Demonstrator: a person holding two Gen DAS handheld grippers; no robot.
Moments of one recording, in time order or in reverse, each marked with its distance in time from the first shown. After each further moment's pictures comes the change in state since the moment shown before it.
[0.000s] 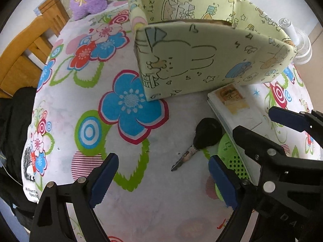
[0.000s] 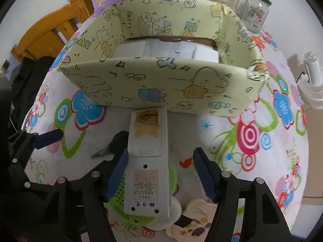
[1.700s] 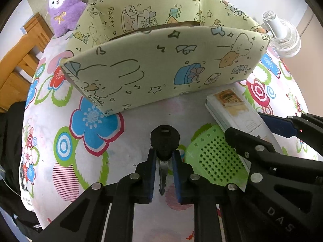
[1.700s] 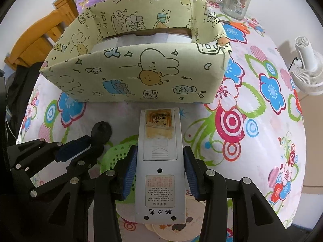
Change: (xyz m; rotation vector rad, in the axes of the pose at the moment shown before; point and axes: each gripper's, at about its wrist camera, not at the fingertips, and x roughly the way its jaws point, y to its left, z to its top) left arm -0.003 -0.065 0.007 0.072 -0.057 -0.016; right arm 0.003 -0.037 -0.009 0.066 0.021 -0.022
